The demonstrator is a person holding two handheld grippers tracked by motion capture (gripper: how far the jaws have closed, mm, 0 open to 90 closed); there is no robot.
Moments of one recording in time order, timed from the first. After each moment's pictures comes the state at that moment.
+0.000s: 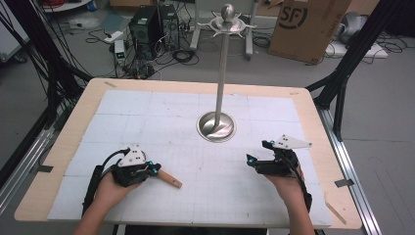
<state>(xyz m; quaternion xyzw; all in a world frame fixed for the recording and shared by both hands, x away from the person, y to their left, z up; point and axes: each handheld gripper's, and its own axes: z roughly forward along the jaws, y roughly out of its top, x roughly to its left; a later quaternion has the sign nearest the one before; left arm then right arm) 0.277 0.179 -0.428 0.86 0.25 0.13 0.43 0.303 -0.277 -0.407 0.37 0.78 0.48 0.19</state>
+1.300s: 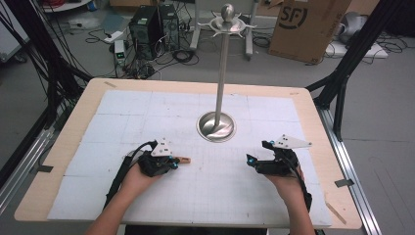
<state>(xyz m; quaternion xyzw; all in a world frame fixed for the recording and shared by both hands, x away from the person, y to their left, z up) 0.313 0.121 -0.435 0.88 0.26 0.13 0.38 0.304 -0.277 -0.409 0.37 0.78 0.48 0.18</state>
